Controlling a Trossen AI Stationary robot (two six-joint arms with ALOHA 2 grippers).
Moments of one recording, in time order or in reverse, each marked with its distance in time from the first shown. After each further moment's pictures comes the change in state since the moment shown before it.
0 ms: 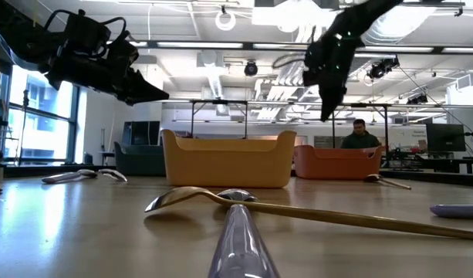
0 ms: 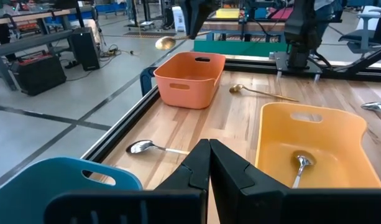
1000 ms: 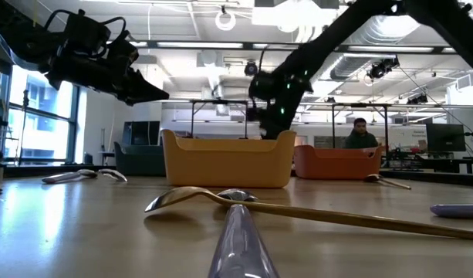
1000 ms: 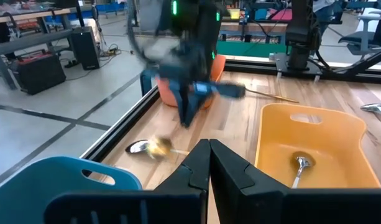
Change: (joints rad) left arm 0.000 0.000 0.000 0.002 0.000 -0.008; right arm 0.337 0.356 -0.001 0.508 0.067 0.148
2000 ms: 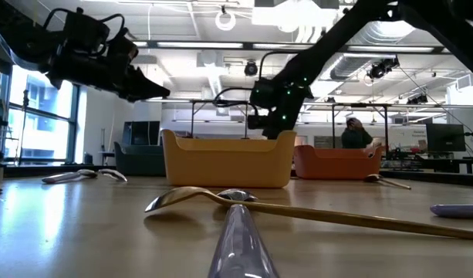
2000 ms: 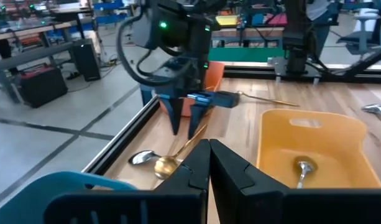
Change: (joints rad) left arm -0.007 -0.001 0.000 0.031 -0.001 0.024; right arm -0.015 0.045 0.003 -0.010 -0.029 -0.051
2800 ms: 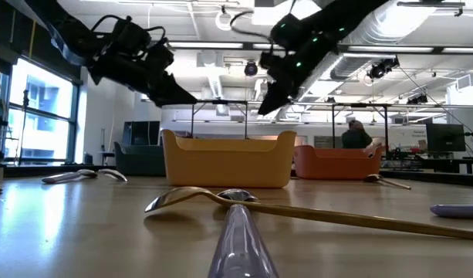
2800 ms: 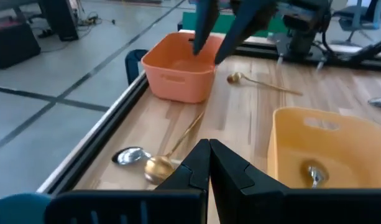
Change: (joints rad) left arm -0.031 0.297 0.293 -0.166 0.012 0.015; right arm 0.112 -0.414 -0.231 0.201 0.084 0.168
